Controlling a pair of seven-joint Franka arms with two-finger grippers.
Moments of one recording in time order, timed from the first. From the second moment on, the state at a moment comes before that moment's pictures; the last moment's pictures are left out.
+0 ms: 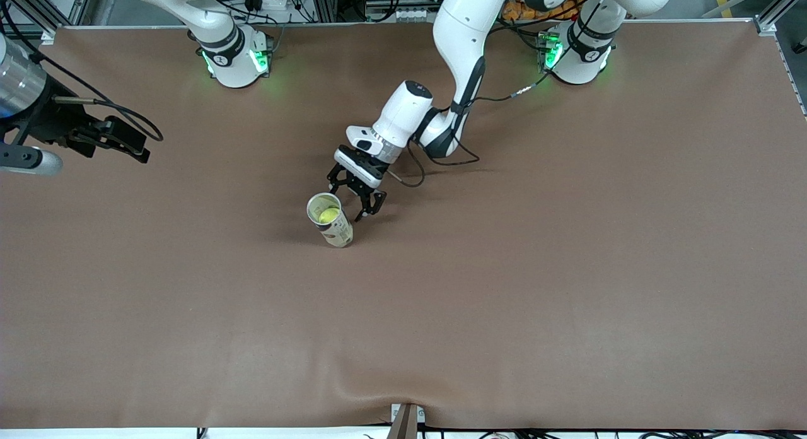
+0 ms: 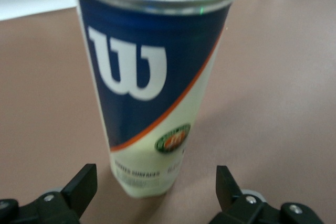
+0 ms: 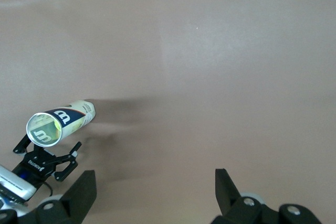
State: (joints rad) left arm -1.21 0.93 0.19 -1.64 -0.49 3.45 -0.01; right arm 0.16 0.04 -0.03 -1.46 0.03 1.49 0.26
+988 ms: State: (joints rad) left arm -1.19 0.48 0.45 -1.77 -0.35 2.45 0.06; right arm 0.20 0.01 -0.09 -1.51 -0.02 1.52 0.19
